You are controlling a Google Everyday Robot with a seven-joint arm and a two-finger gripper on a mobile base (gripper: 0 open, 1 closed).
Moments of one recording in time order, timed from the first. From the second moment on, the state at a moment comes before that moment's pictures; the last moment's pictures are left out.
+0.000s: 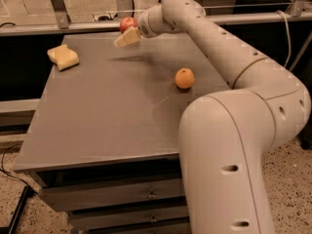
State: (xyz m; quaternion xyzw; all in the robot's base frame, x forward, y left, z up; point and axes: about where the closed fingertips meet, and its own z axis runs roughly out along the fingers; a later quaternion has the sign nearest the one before) arm 0.886 0.052 0.894 -0.42 0.73 0.13 0.52
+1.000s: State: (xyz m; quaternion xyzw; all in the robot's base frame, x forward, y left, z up) arm 0.946 0.067 0.868 -0.38 0.76 0.10 0.52
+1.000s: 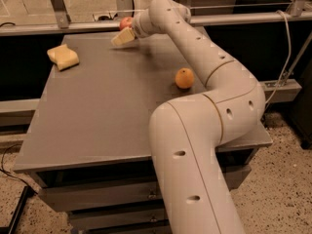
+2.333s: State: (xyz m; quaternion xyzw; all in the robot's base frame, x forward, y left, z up) arm 0.972 0.067 0.870 -0.34 0.75 0.14 0.55
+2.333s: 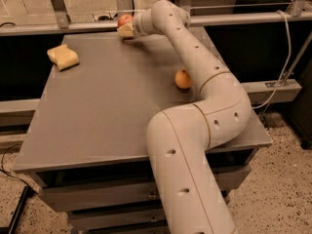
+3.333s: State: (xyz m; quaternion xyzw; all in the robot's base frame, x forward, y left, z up) arm 0.912 0.038 0.952 -0.39 0.69 0.21 0.57
